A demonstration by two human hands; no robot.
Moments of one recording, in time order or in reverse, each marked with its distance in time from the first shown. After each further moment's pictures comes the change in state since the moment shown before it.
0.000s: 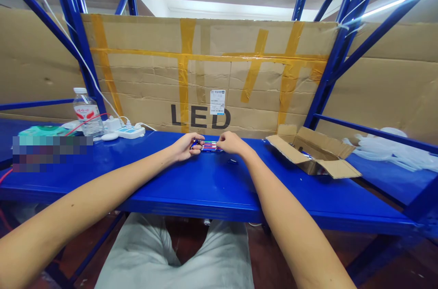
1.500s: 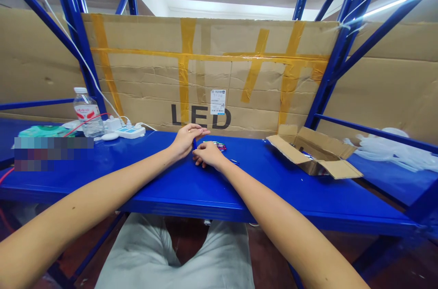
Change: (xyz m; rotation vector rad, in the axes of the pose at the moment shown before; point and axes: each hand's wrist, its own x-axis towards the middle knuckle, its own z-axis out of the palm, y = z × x) left_hand 0.010 -0.007 0.002 0.065 0.103 0.585; right_hand -0.006 -0.049 0.068 0.777 -0.135 0.040
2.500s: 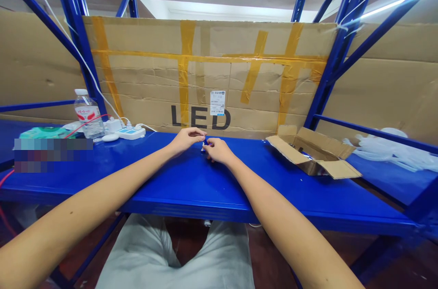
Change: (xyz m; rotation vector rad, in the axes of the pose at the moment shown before) left_hand 0.008 0.009 -0.019 0.501 -0.187 0.056; right_hand 0.009 0.015 -0.036 -0.320 0.095 -0.113
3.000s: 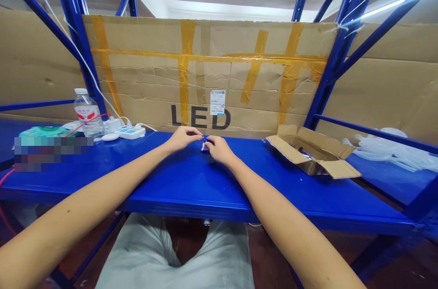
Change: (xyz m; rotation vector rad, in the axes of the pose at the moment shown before) left_hand 0.002 0.005 -0.013 0.180 -0.063 0.087; right_hand -0.003 -0.008 -0.008 -0.205 0.111 -0.242
